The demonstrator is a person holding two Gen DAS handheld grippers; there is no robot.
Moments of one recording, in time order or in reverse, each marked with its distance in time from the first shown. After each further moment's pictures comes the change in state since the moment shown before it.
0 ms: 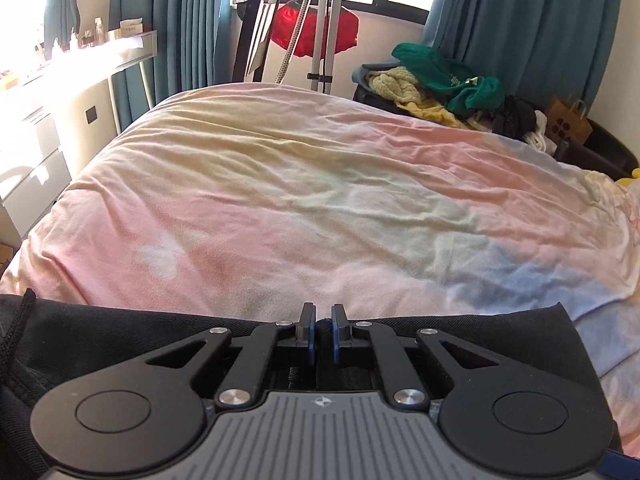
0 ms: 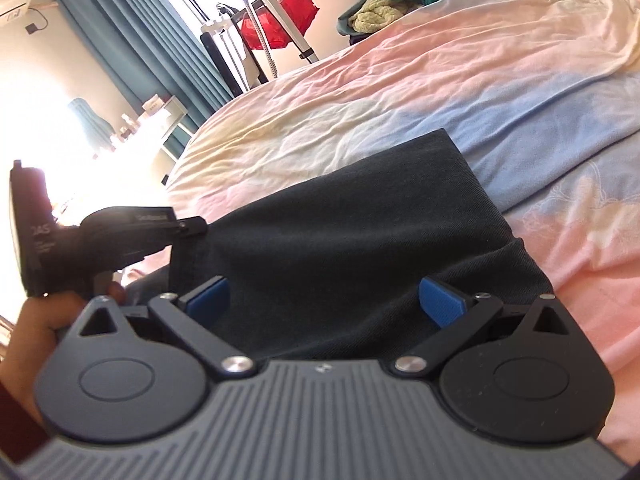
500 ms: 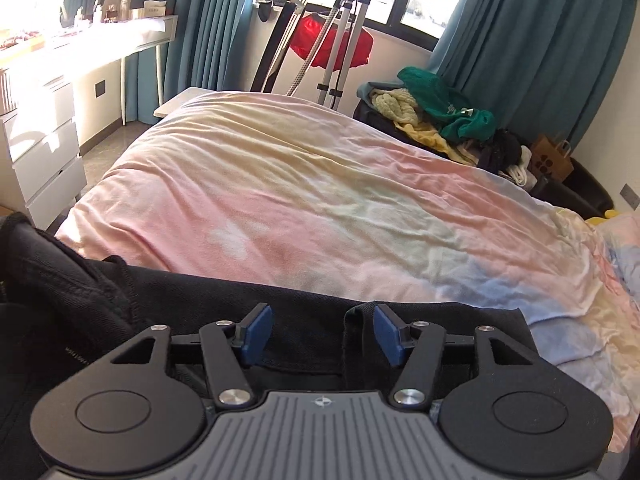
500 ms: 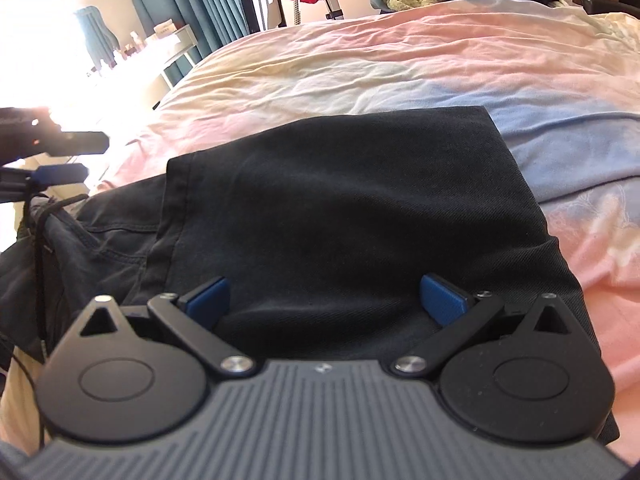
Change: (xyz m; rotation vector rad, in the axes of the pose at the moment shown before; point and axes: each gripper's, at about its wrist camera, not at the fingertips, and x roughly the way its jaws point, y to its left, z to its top) left arm -0.127 0.101 -0.025 -0.160 -0.034 -0.117; right arm 0.028 0.024 -0.025 -0.224 0.096 -0.084
